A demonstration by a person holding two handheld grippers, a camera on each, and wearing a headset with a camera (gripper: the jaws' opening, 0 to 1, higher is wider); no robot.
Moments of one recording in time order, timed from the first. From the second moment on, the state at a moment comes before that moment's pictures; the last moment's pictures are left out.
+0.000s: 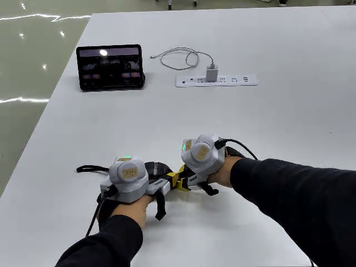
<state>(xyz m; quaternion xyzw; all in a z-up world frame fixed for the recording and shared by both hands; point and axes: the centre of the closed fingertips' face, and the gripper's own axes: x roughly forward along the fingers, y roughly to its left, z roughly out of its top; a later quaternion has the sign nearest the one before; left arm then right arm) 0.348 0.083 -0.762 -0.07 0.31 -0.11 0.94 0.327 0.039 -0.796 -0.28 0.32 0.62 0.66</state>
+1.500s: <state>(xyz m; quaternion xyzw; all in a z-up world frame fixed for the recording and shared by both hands) 0.347 0.085 -0.768 -0.08 0.34 -0.12 0.93 0.328 0.032 -0.789 -0.26 0.32 0.60 0.69</state>
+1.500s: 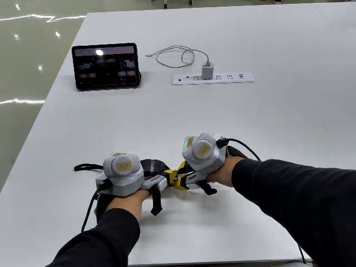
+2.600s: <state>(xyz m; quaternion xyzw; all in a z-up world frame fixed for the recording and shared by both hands) 0.352 0.091 -0.748 -0.09 0.31 -0.14 0.93 0.324 0.015 -0.767 -0.21 0.32 0.57 0.72</state>
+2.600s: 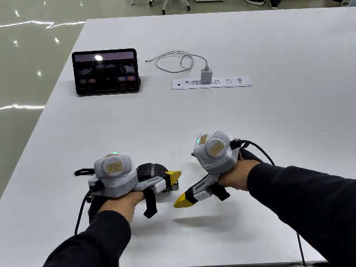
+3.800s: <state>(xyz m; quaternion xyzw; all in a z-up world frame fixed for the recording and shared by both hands) 0.304 0.156 -0.728 0.02 0.32 -0.30 0.90 0.330 -0.130 -0.732 -0.11 0.30 0.45 0.84</state>
